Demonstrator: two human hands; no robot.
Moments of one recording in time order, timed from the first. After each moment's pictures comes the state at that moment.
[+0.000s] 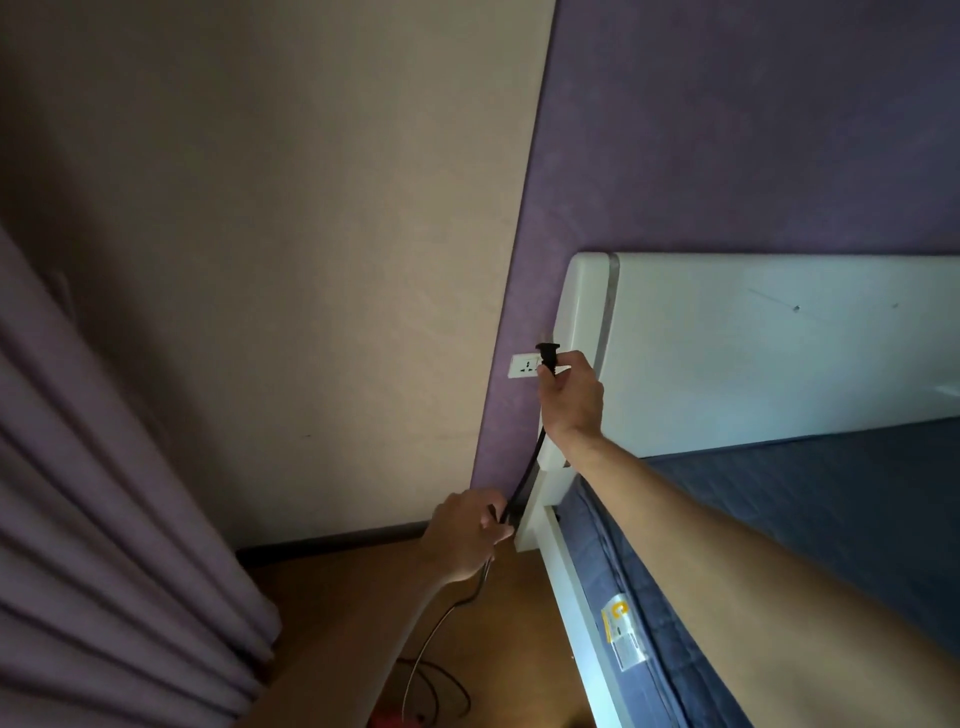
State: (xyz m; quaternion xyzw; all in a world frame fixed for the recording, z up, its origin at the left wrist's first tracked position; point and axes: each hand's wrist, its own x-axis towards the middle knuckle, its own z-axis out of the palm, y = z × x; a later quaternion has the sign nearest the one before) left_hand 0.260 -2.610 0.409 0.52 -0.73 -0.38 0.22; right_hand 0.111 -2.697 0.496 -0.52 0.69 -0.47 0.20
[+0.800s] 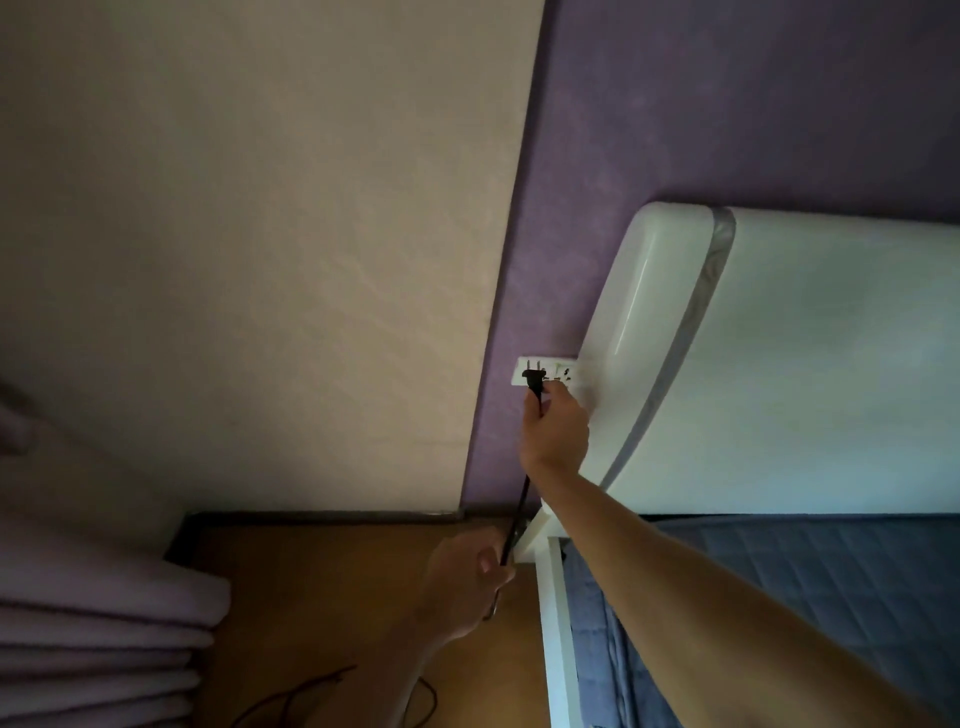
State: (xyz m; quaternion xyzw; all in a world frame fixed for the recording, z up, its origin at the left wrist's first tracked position) left_hand 0.147 -2.782 0.272 0.64 -0.61 -0.44 0.18; right_hand 0.049 -2.919 0.319 -0.56 0.73 -0.35 0.20
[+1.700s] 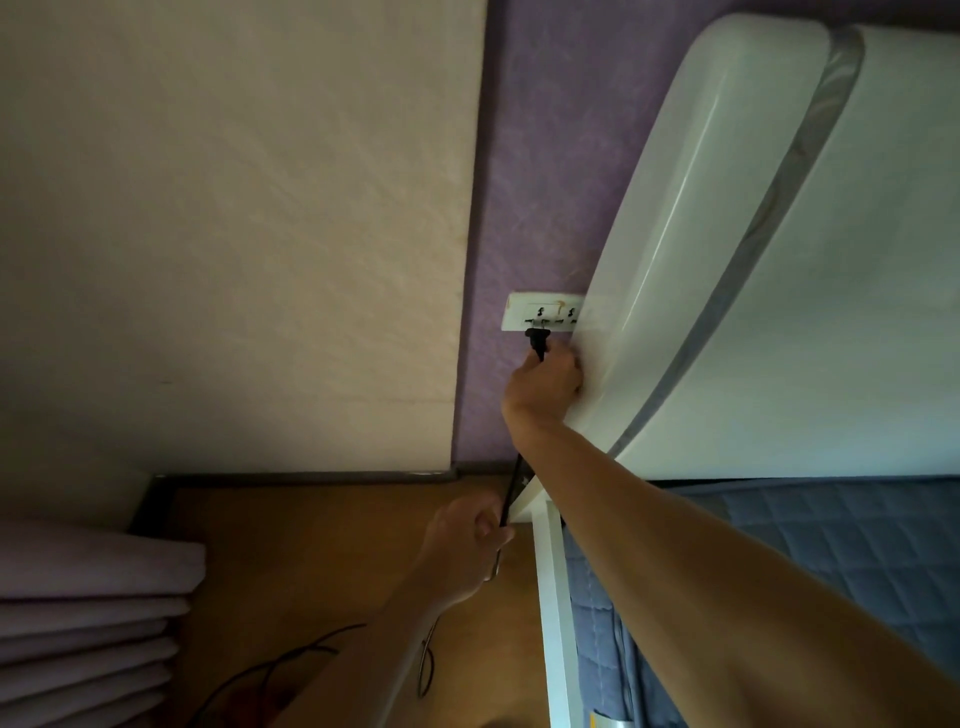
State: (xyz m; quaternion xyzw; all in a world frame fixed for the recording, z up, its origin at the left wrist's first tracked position) left_hand 0.123 -2.820 0.183 0.65 -0.55 -0.48 0.23; right_hand 0.048 -2.964 0.252 -0.46 0.77 -0.35 0.24
